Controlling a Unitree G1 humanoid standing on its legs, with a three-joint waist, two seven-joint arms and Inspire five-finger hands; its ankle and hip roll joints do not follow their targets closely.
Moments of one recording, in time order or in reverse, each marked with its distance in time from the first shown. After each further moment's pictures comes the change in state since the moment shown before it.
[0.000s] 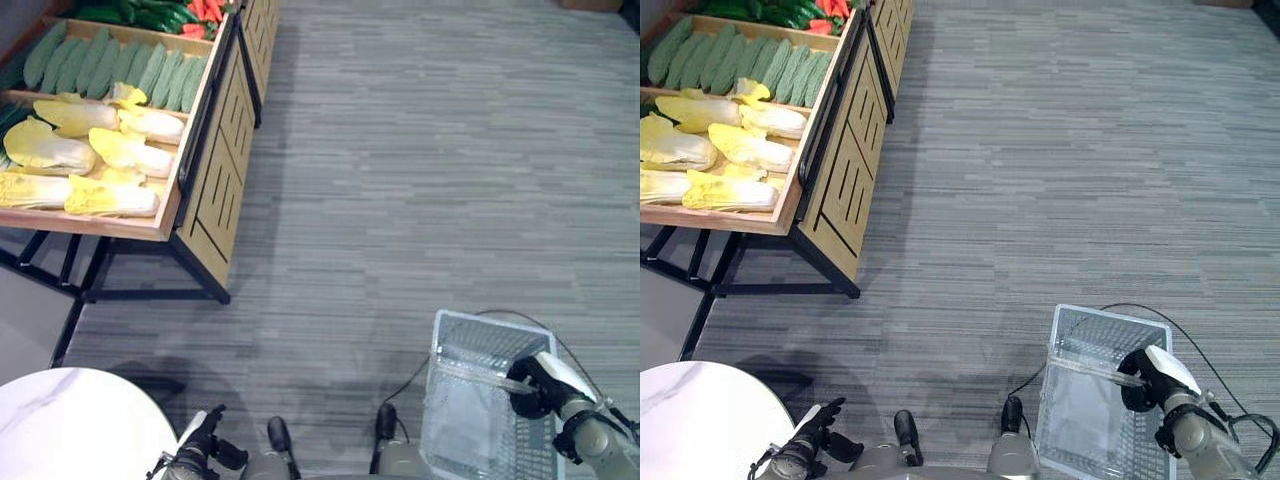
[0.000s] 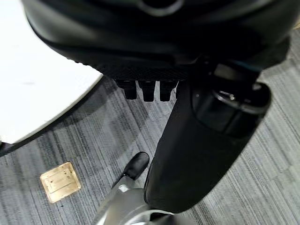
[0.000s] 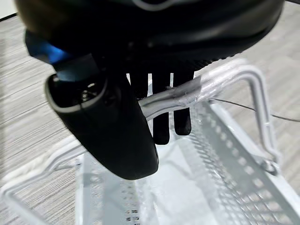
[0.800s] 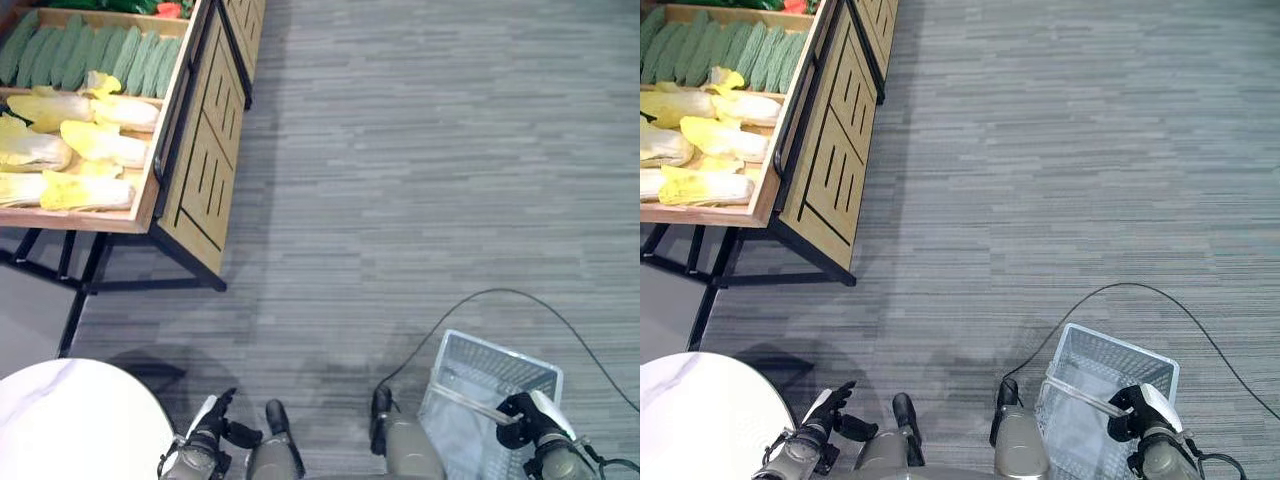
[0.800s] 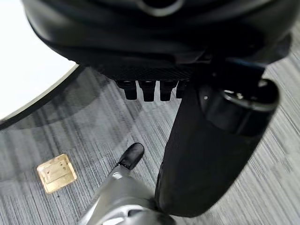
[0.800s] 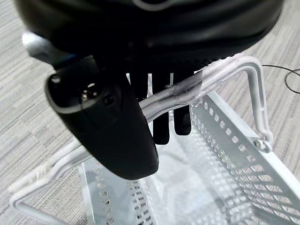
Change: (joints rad) left arm -0.090 -0.018 0.016 -0.007 -0.054 -0.002 0.032; right arm -0.068 0.150 0.017 0.214 0.074 0.030 -0.103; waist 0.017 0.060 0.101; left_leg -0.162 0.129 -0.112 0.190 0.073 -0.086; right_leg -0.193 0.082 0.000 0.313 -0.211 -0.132
